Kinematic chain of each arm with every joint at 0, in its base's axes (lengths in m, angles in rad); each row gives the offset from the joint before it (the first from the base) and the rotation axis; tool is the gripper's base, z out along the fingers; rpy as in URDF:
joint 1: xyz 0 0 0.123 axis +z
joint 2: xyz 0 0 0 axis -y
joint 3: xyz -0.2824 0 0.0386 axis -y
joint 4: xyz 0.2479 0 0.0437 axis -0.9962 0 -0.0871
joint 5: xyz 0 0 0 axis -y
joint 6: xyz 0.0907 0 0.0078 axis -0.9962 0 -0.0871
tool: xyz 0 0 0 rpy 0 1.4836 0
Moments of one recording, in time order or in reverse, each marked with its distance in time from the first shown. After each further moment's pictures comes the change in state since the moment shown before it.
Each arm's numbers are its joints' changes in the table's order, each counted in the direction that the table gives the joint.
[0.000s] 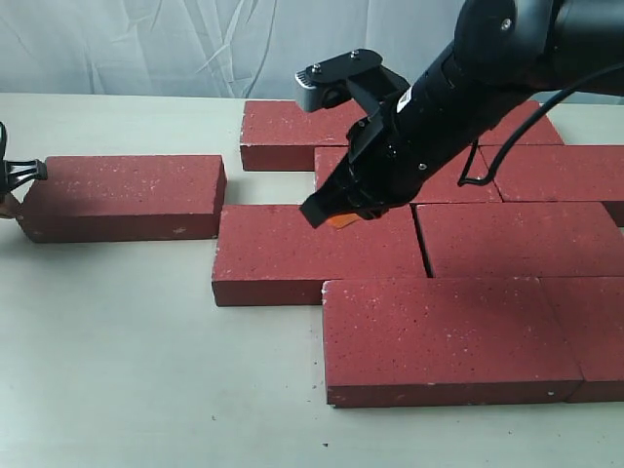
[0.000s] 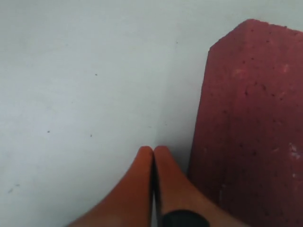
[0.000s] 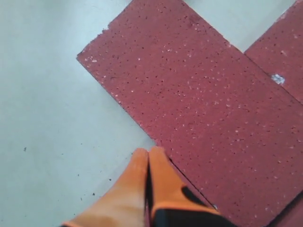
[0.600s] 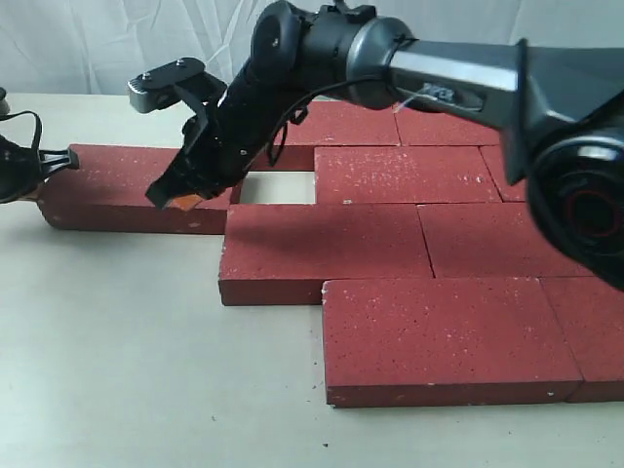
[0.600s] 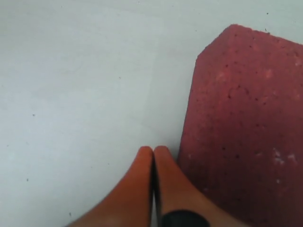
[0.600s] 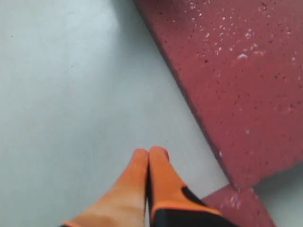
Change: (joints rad) left arm -0.101 -0.014 0.011 0.053 0.106 -0.002; right arm 0.137 -0.617 0.738 -0.141 -0.091 0.143
